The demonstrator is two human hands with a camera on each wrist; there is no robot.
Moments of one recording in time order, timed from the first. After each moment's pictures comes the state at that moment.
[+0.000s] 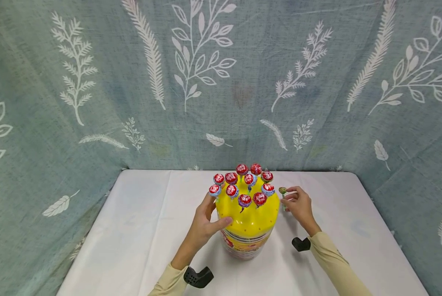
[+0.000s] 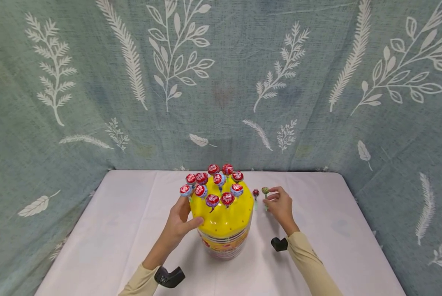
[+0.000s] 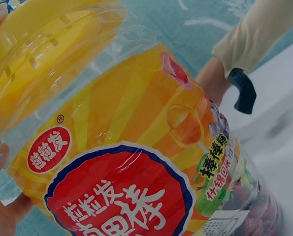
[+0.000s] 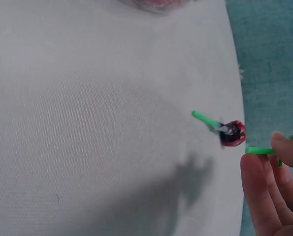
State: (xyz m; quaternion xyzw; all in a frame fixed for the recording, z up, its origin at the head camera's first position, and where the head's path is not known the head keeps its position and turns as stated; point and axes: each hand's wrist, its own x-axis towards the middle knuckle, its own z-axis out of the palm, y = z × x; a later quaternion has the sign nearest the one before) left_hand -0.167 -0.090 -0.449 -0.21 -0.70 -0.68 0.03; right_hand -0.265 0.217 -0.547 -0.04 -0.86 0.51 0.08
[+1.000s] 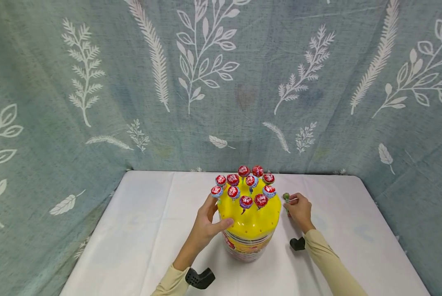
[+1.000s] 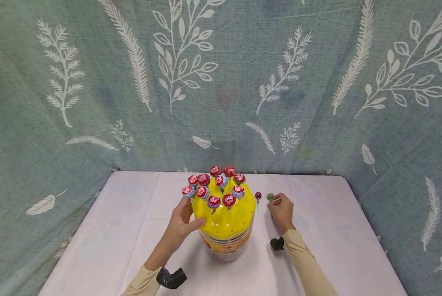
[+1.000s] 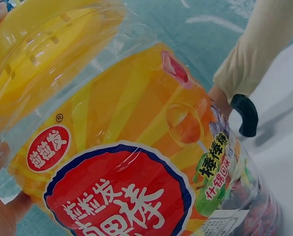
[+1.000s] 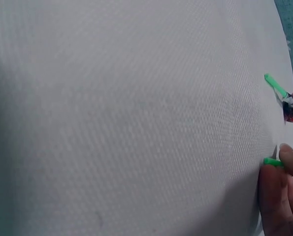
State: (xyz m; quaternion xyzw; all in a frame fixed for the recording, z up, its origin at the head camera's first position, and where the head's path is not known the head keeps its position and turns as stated) left_hand -0.163 -0.090 -0.447 -0.21 -0.70 -0.68 0.03; right_hand -0.278 0.216 -0.574 -0.12 -0.88 0.46 0.06
